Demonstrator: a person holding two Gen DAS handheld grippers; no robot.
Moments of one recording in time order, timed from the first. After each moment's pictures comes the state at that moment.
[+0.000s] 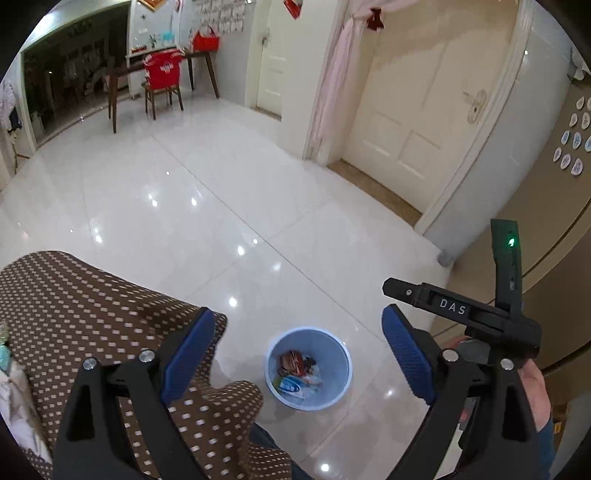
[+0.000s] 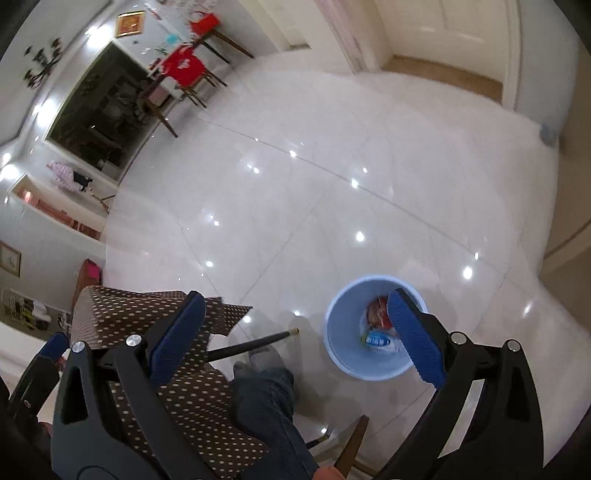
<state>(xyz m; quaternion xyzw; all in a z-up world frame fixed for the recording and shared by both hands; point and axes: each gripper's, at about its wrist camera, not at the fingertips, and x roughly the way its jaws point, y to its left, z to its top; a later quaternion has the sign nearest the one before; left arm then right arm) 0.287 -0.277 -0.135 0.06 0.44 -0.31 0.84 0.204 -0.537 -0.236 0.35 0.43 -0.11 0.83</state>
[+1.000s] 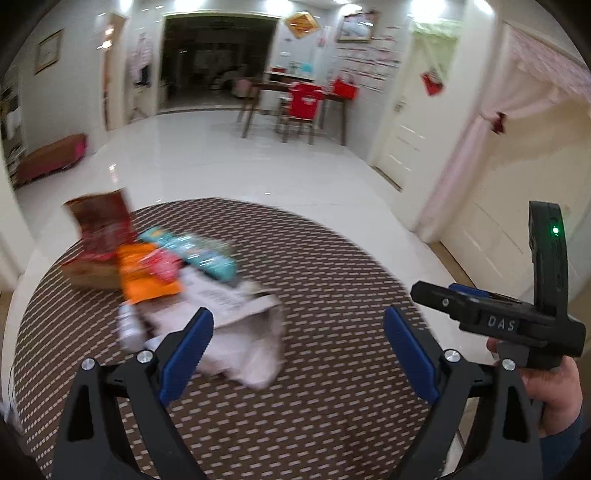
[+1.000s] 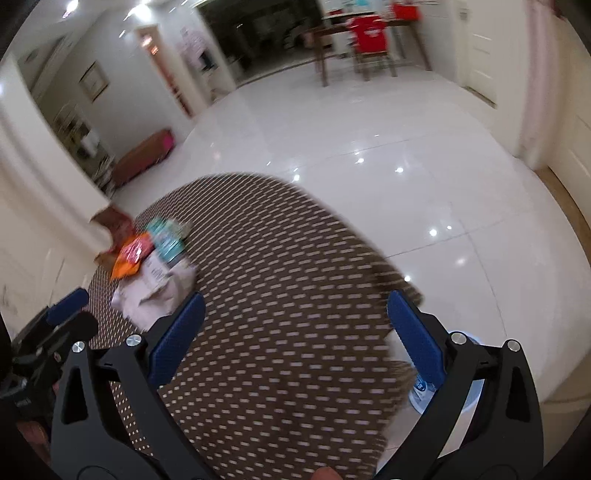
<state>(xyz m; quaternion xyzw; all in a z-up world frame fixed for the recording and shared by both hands) 0.249 0.011 -0.105 -0.07 0.38 -0.09 0.92 0.280 -0.246 -0.142 0.11 0.44 0.14 0.88</state>
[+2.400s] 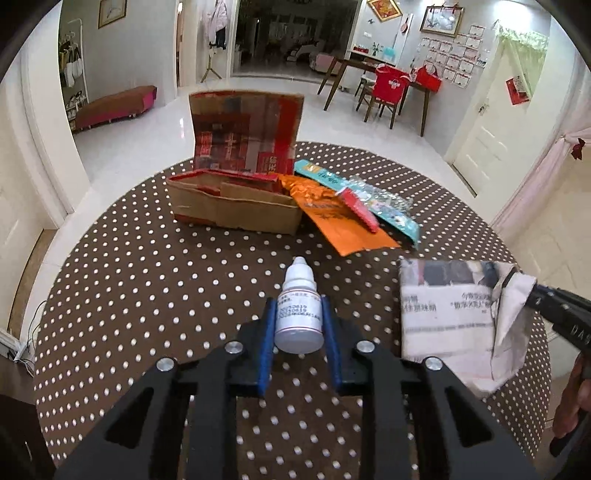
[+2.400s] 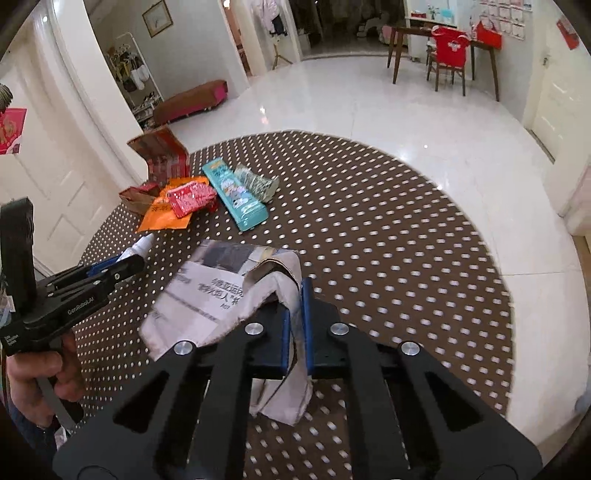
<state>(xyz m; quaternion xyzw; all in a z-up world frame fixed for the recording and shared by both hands) 0.262 0.127 -0.176 -0.10 0.43 0.04 0.90 0.292 -0.134 -0.169 0.01 0.44 0.24 0.87</state>
